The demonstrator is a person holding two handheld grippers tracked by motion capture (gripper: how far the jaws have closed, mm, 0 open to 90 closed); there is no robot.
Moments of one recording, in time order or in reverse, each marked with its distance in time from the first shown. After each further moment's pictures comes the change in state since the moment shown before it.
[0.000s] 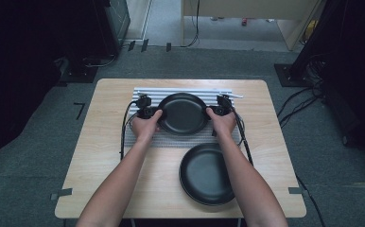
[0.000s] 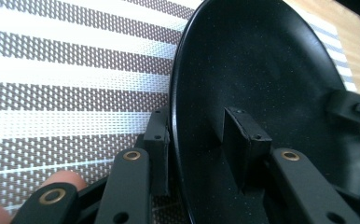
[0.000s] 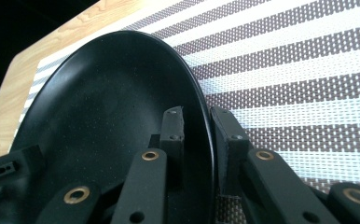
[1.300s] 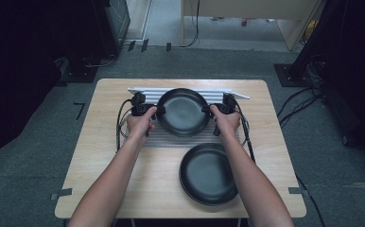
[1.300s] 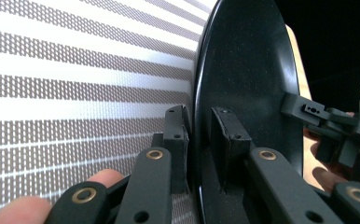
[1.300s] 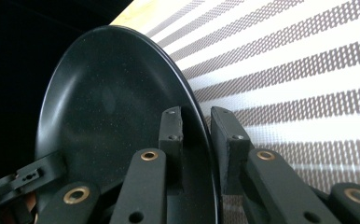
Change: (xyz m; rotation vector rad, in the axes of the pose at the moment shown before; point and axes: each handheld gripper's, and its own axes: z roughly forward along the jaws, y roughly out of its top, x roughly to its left) left arm 0.004 0.010 -0.027 0.026 -0.184 -0.097; right arm -0.005 0.007 -0.017 0.053 0.123 0.193
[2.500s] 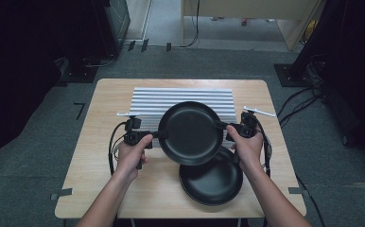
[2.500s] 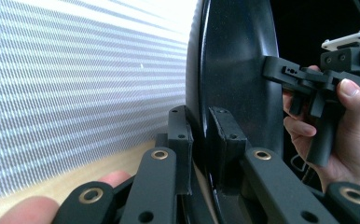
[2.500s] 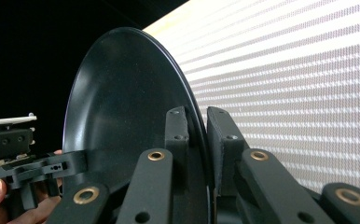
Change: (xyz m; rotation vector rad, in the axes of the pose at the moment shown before) left arm -0.046 -0.088 -0.083 0.022 -0.251 0.129; right arm 0.028 -0.069 -0.130 -0.046 0.133 -0.182
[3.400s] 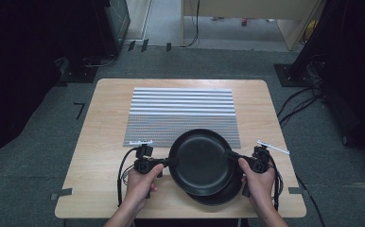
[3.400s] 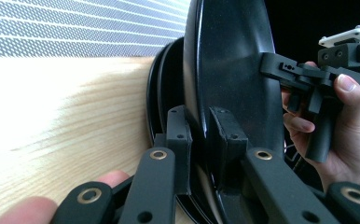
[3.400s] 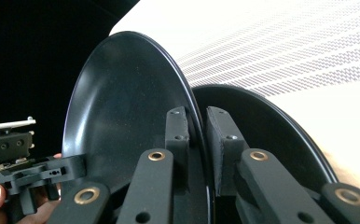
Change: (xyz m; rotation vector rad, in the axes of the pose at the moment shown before) left arm -0.016 -0.089 0.017 0.068 -0.011 0.035; right arm -0.039 -0.087 -0.049 -0.036 -0.011 0.058
